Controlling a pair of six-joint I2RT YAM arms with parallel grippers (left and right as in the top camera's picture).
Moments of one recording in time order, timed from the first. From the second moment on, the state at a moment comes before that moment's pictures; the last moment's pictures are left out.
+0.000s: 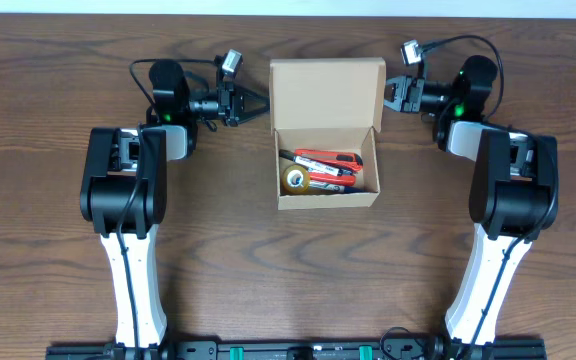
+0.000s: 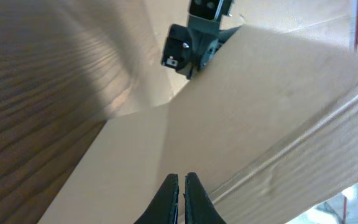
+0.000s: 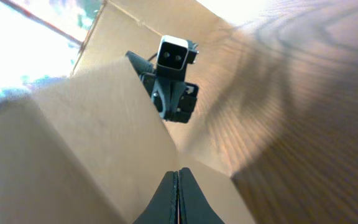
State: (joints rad) left arm -0.07 2.36 1.32 1.11 1.51 -1.32; right arm -0.10 2.32 1.33 1.07 -1.53 1.10
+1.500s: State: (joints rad) left arm -0.12 2.15 1.12 1.49 1.51 -1.71; right arm -0.07 2.07 1.33 1.53 -1.55 1.79
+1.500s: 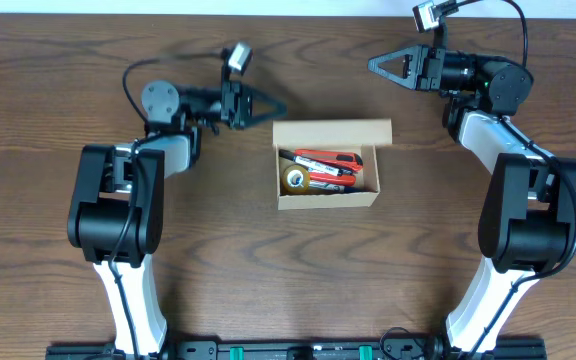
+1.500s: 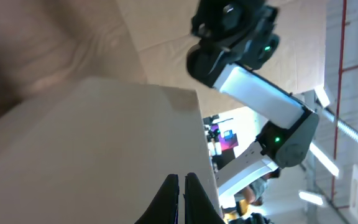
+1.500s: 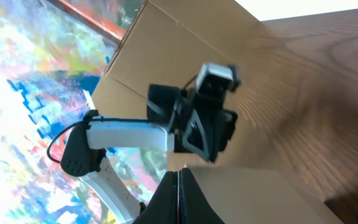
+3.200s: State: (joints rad) left arm 0.30 1.61 1.67 0.80 1.52 -0.95; right arm -0.30 1.57 1.68 0.46 -1.30 0.67
